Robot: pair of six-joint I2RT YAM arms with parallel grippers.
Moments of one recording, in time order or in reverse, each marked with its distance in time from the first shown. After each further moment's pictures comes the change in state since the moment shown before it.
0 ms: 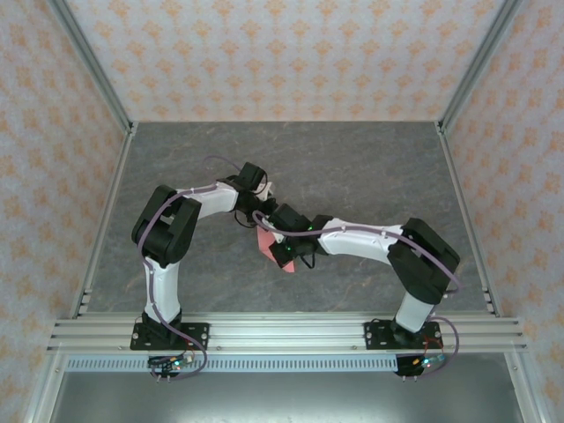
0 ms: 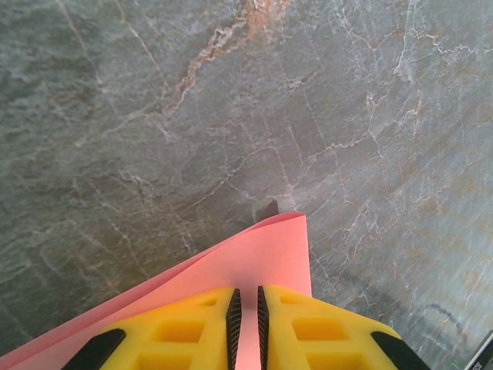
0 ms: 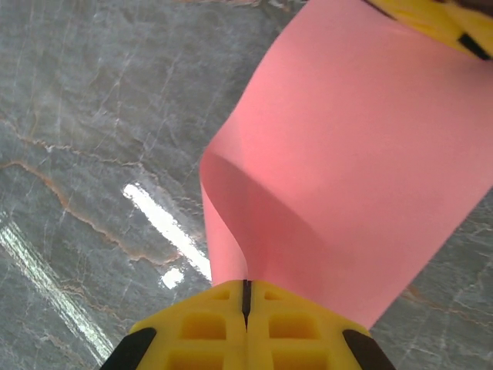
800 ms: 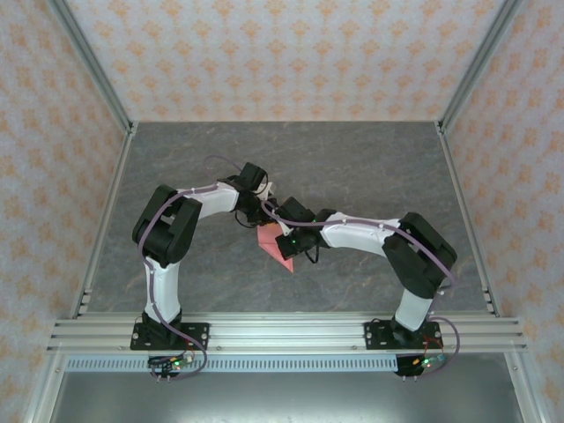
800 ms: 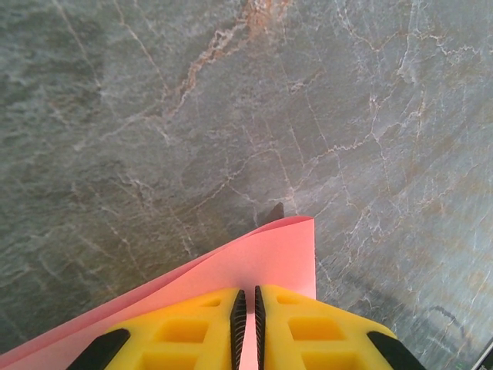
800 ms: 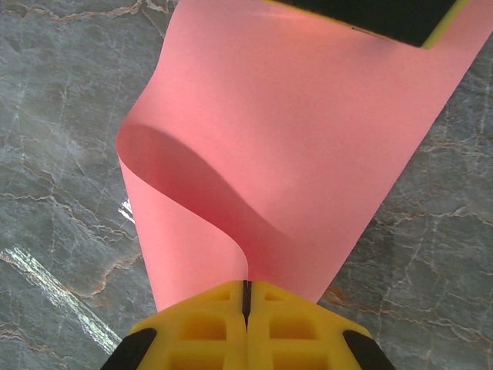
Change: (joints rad) left arm -0.005 0.003 0.003 -0.001 -0.010 0.000; right arm -0.072 0.039 0.000 -0.001 -0.001 0.071
